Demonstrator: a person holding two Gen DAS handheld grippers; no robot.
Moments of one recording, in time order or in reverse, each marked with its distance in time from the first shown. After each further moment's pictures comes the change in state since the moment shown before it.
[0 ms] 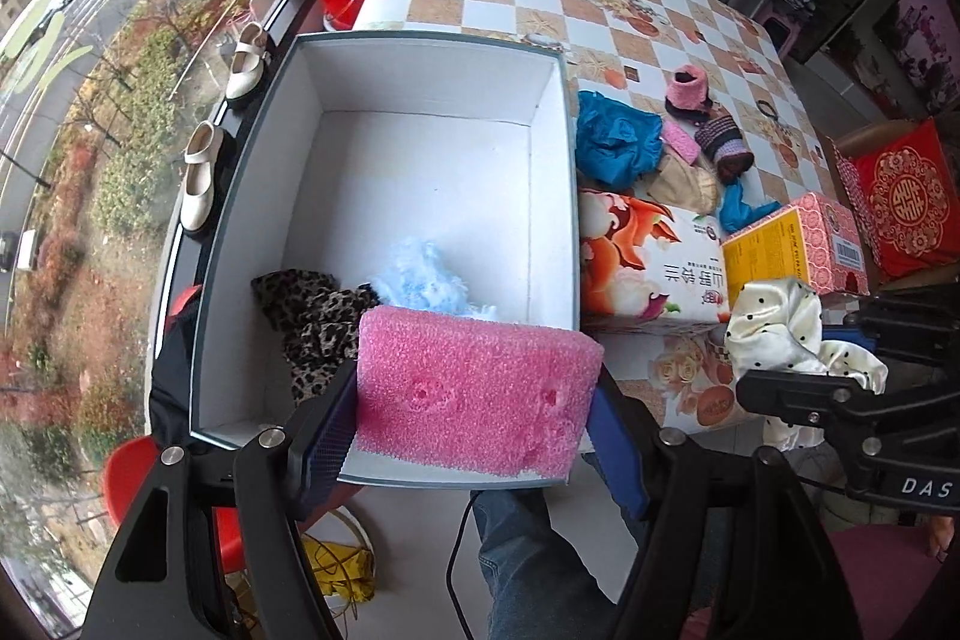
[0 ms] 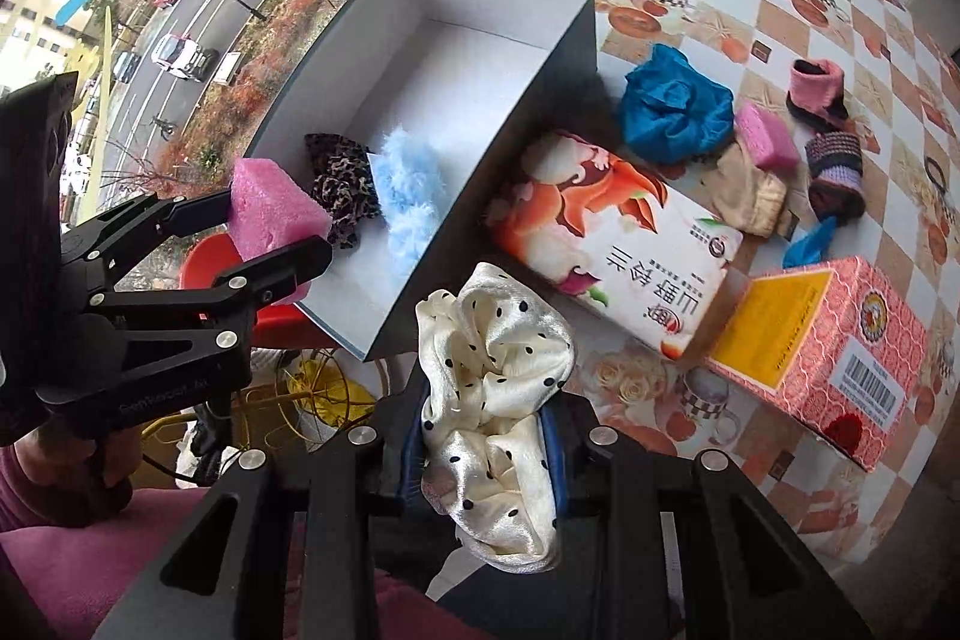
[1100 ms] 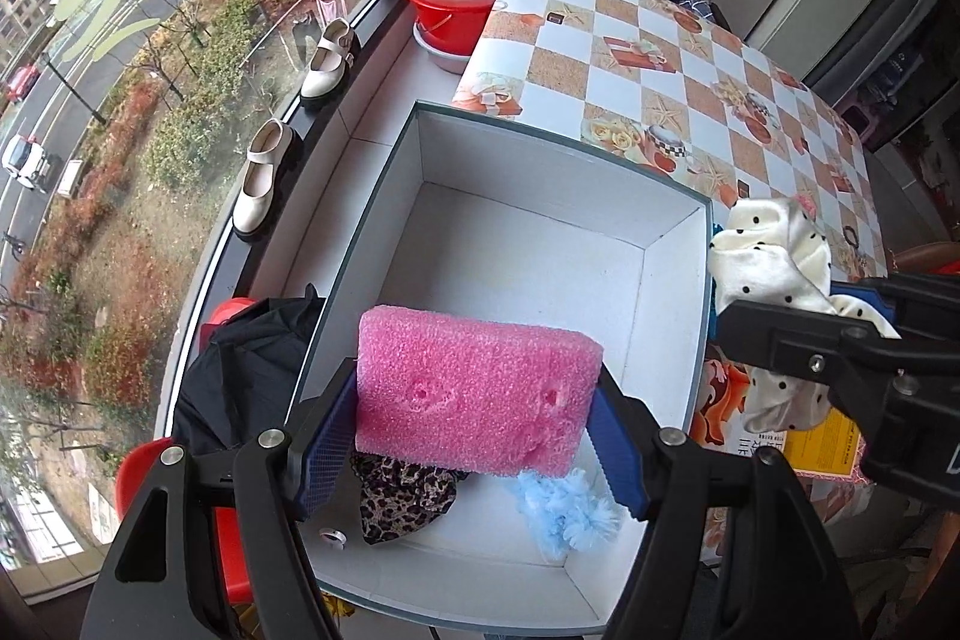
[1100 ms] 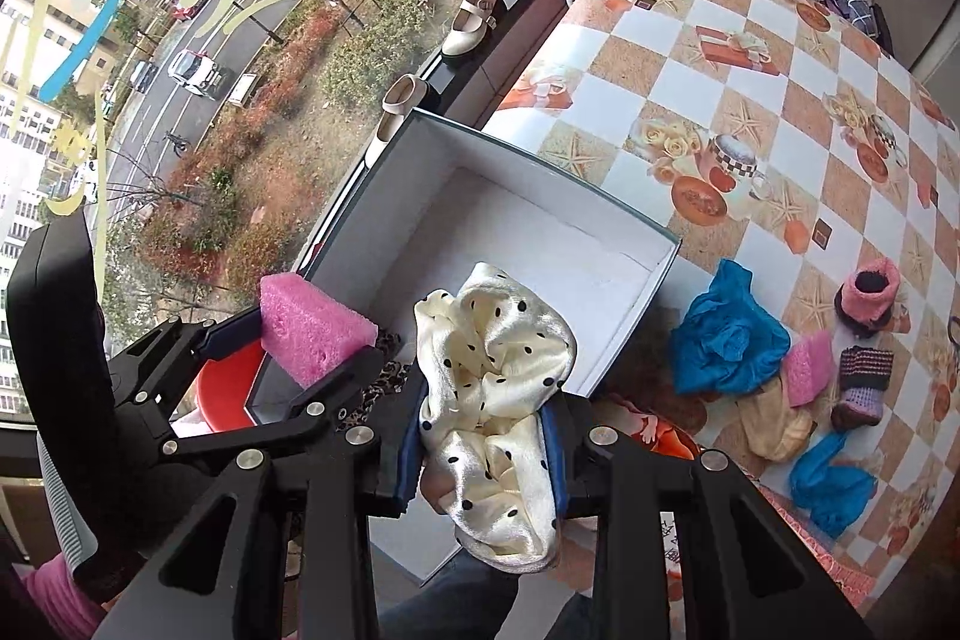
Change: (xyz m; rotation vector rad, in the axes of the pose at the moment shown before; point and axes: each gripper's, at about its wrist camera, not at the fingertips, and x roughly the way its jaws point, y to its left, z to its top) left arm 0.023 0.053 0.081 -0.184 -0.035 0.087; right arm 0.006 0.025 0.147 -0.032 -0.077 0.014
